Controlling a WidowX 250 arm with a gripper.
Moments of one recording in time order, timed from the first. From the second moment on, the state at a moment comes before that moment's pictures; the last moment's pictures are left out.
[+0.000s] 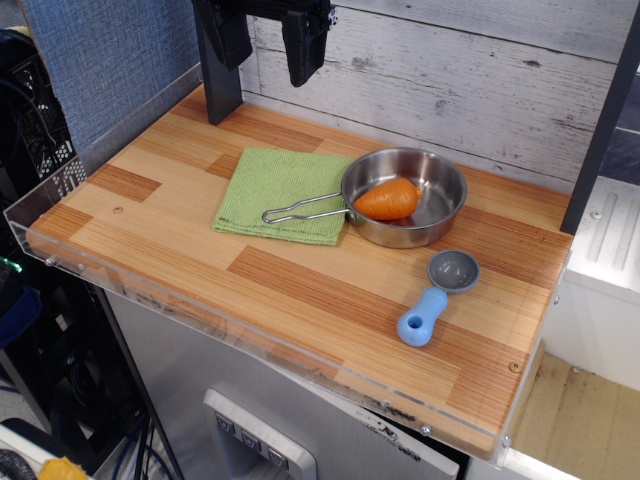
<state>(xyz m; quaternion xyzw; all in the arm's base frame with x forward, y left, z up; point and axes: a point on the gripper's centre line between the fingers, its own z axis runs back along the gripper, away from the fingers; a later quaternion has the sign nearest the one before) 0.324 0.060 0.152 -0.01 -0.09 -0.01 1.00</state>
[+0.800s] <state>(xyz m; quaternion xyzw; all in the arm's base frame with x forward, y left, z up) 0.338 0.081 0.125 0.01 -0.07 -0.02 1.00</state>
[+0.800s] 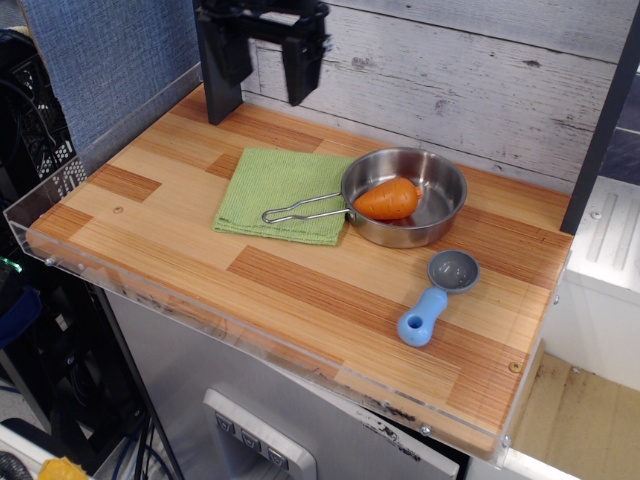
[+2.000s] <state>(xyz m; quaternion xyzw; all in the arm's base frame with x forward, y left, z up) 0.357 0.077 0.040 0.03 -0.01 0.00 1.00</state>
